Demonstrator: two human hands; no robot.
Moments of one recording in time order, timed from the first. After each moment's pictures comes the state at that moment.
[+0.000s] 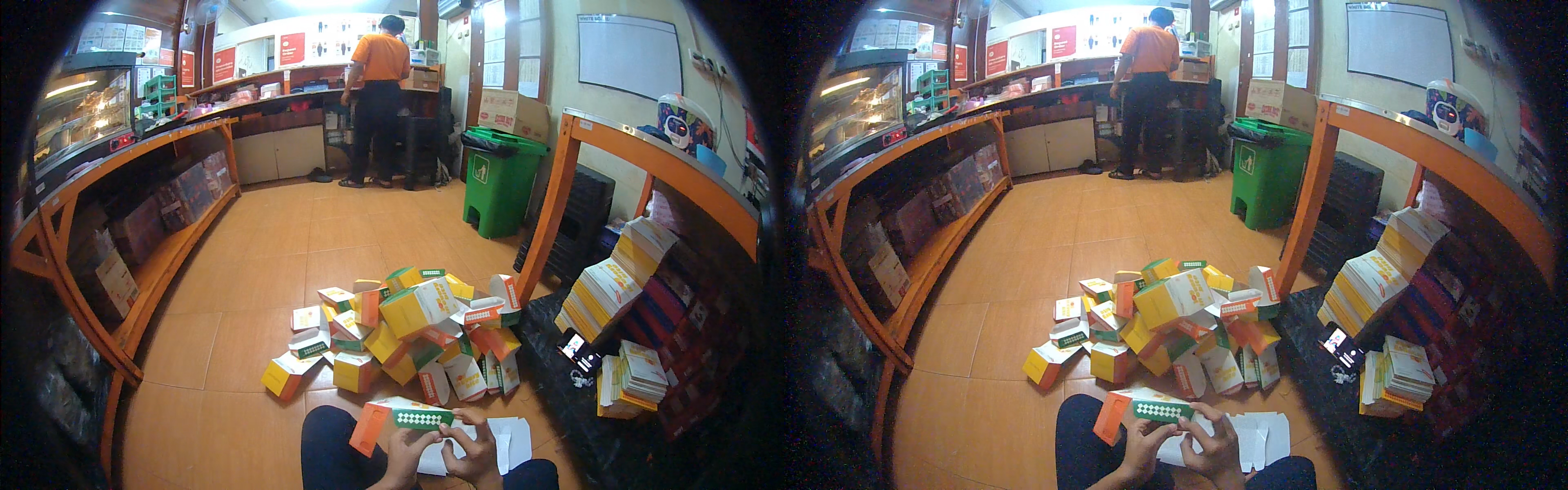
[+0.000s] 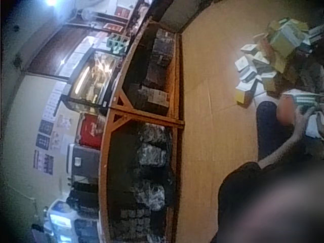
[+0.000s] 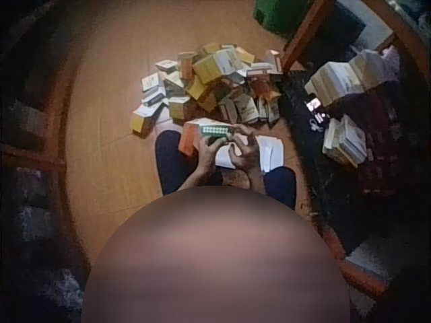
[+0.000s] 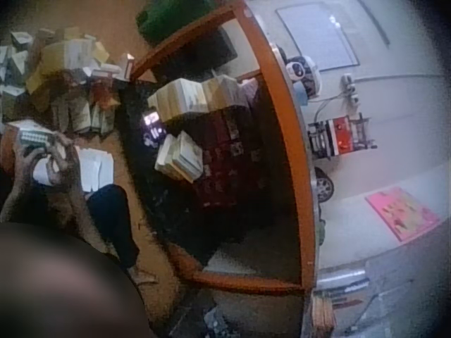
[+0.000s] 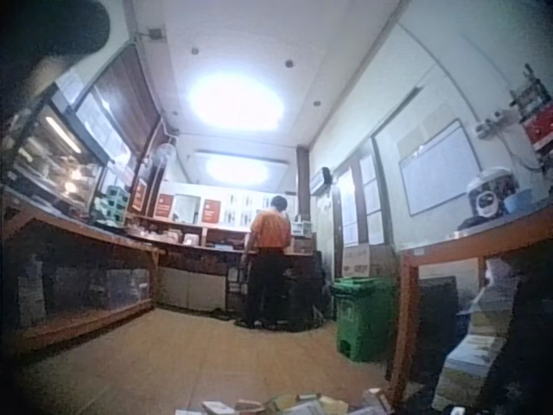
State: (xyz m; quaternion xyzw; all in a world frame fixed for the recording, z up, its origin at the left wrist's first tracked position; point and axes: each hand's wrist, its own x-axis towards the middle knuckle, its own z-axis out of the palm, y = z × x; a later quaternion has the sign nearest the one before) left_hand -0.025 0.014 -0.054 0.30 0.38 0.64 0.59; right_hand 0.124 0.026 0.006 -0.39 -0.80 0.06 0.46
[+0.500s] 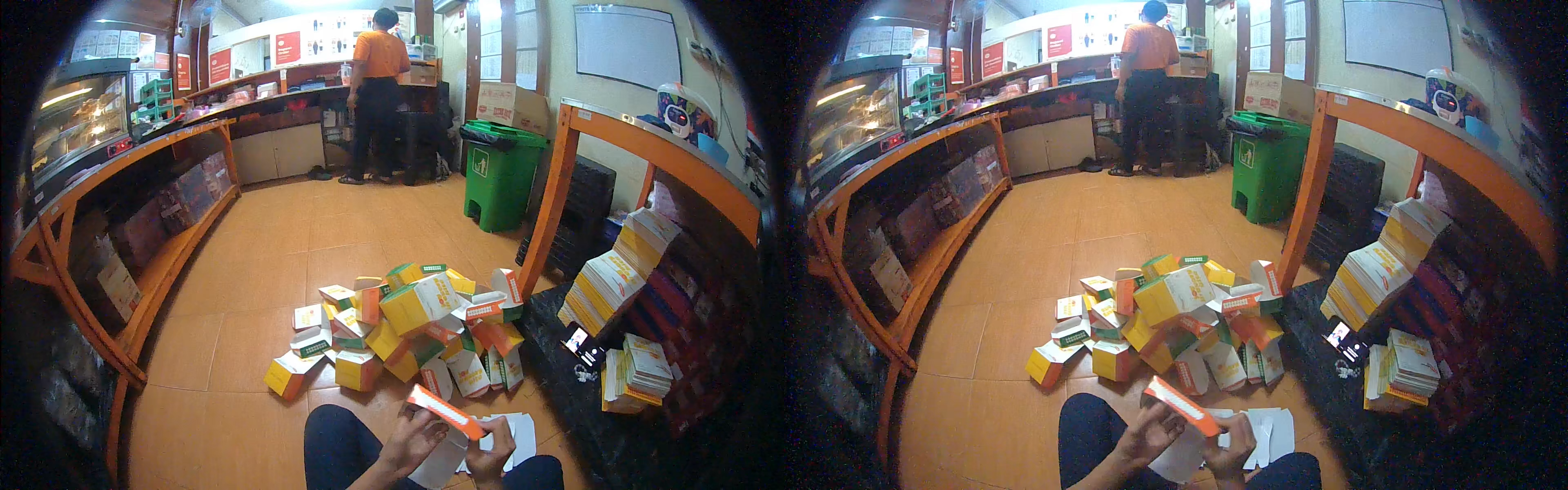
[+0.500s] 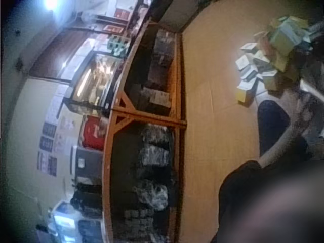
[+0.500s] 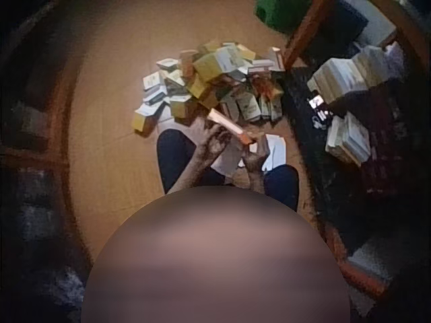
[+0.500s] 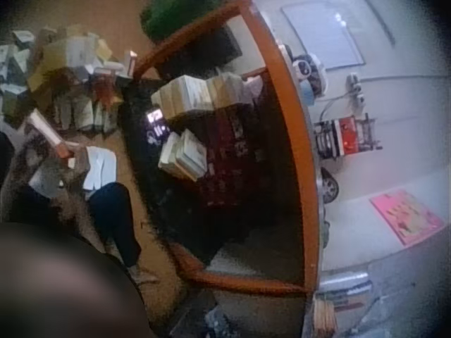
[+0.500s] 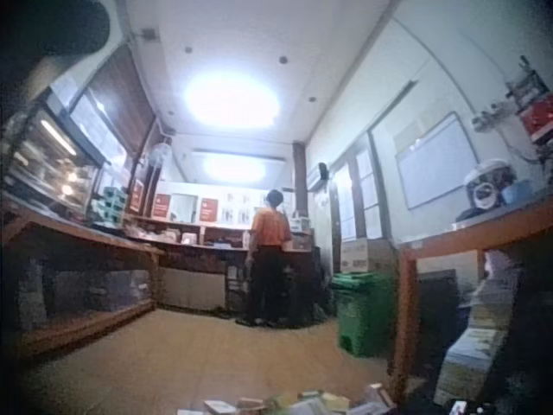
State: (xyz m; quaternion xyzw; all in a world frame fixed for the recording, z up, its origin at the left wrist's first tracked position) left_hand -0.036 0.021 -0.014 0.11 0.19 0.61 0.76; right_hand 0.130 0.027 -0.017 -0.47 -0.65 0.03 0.59
